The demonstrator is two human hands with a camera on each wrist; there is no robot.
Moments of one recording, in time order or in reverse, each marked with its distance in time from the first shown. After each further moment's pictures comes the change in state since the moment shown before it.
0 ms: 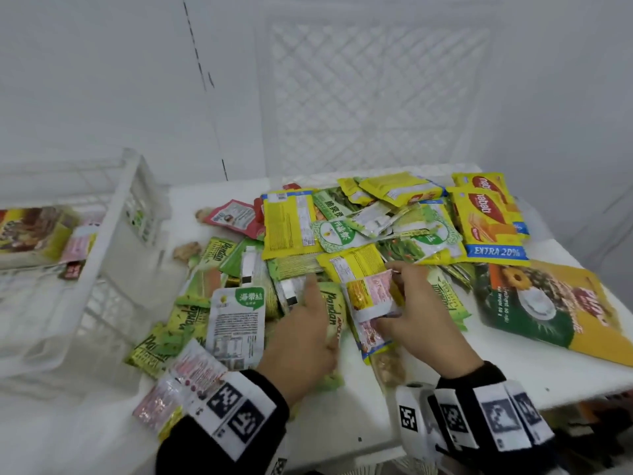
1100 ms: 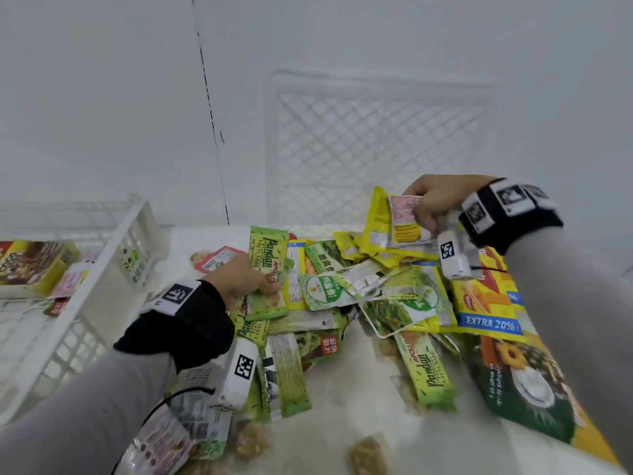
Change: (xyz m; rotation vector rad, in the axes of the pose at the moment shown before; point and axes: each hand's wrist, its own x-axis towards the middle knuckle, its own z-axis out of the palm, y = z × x) left_hand 0.107 -0.026 -0.102 -0.766 -0.008 -0.388; right_hand 0.212 -0.057 -0.158 -0.352 -0.442 0.011
